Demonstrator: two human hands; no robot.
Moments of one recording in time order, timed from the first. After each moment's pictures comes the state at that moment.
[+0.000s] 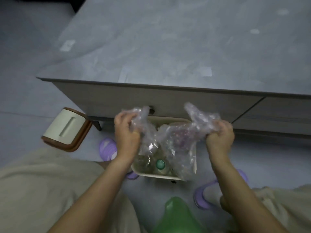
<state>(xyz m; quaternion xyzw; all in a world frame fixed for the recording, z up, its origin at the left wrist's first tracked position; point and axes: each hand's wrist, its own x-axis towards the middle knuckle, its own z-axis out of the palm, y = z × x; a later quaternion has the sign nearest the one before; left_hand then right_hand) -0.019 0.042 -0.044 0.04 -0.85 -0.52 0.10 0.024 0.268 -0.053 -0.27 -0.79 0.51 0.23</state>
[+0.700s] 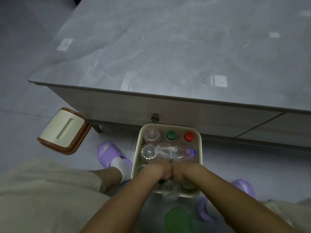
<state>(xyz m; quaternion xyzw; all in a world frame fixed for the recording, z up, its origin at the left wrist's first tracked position) -0.021 0.108 -0.119 -0.22 -0.86 -0.01 -0.47 -0.010 0.204 -0.120 0.13 -0.86 0.04 -0.49</state>
